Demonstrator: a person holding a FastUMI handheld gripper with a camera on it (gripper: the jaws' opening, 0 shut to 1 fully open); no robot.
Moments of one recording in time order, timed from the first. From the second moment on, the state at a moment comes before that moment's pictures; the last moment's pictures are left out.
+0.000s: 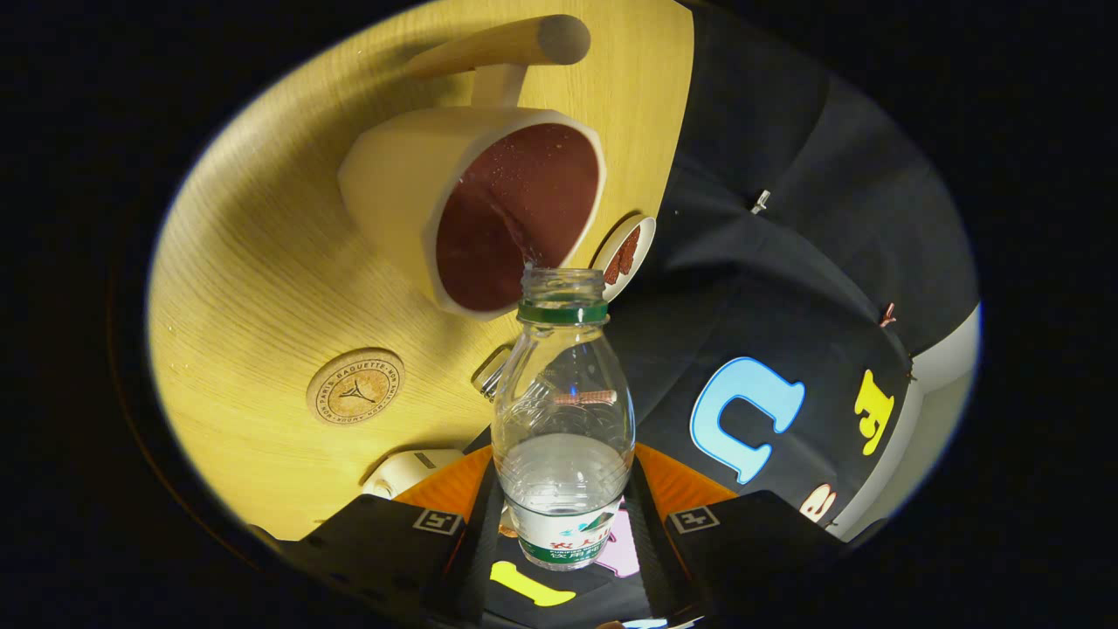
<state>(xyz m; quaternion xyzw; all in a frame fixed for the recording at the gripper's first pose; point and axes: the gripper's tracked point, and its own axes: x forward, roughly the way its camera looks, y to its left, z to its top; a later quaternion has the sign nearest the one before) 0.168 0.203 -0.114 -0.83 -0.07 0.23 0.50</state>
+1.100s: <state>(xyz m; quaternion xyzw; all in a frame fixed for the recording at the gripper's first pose) 0.173 0.204 -0.111 -0.86 -0.07 0.23 0.45</state>
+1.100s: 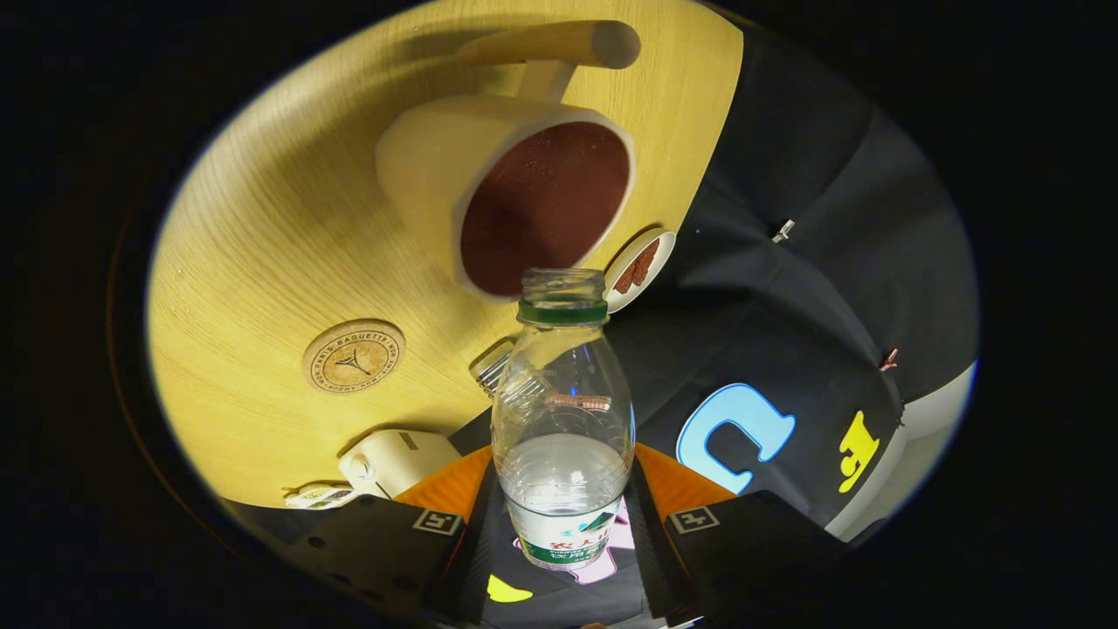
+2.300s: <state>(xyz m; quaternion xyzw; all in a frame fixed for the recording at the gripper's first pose) 0.155 0.142 -0.092 -0.65 0.06 0.21 0.73</state>
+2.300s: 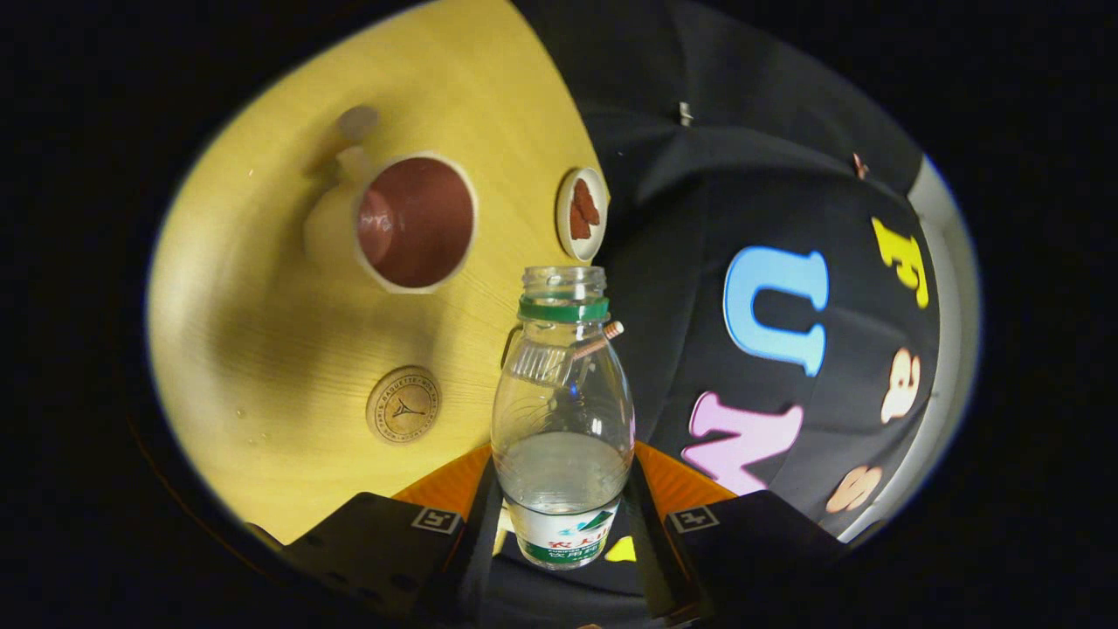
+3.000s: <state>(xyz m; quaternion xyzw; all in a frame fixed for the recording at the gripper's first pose) 0.188 0.104 -0.075 -0.15 0.15 0.22 0.95</state>
